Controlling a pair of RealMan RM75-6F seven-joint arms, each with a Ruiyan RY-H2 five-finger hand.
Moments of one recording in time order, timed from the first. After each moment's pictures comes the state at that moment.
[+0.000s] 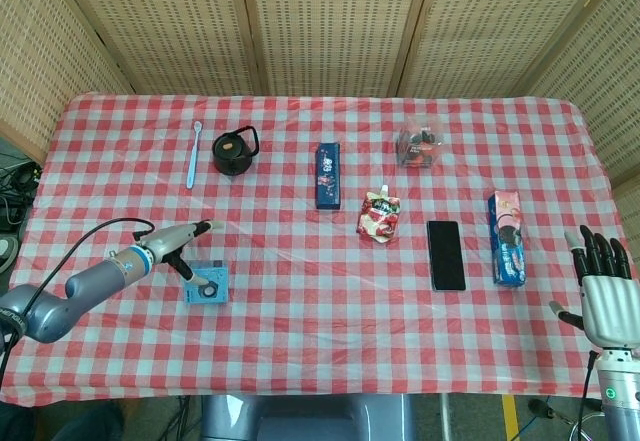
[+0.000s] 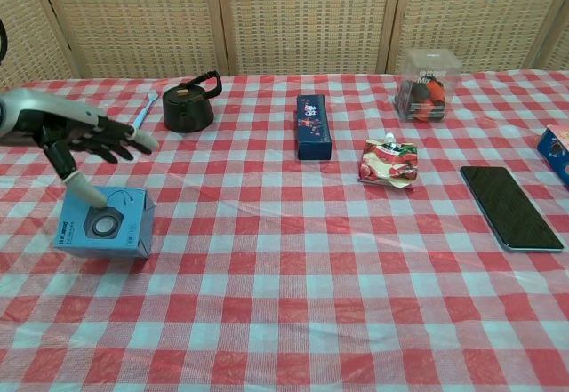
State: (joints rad) left arm -0.78 -1.18 -0.27 -1.47 1.27 0.22 -0.45; right arm 0.11 -1.20 0.13 -1.48 -1.43 1.49 -0.11
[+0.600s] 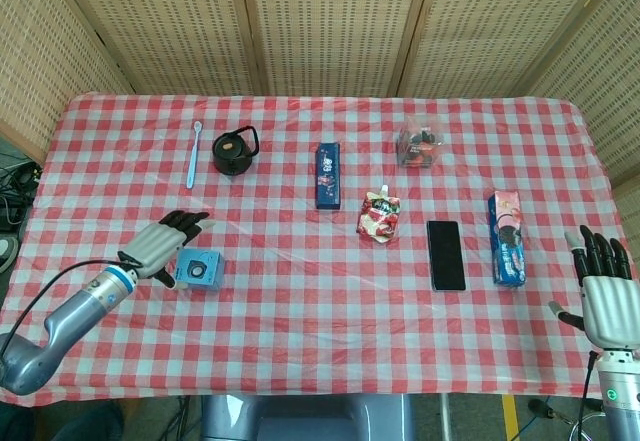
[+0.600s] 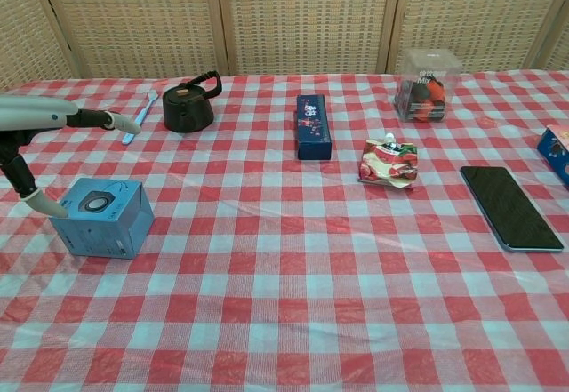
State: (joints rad) left arm -0.63 -1.18 -0.14 -1.59 1.39 0.68 0.06; right arm 0.10 -1.20 0.12 -1.49 -1.44 1.49 -0.10
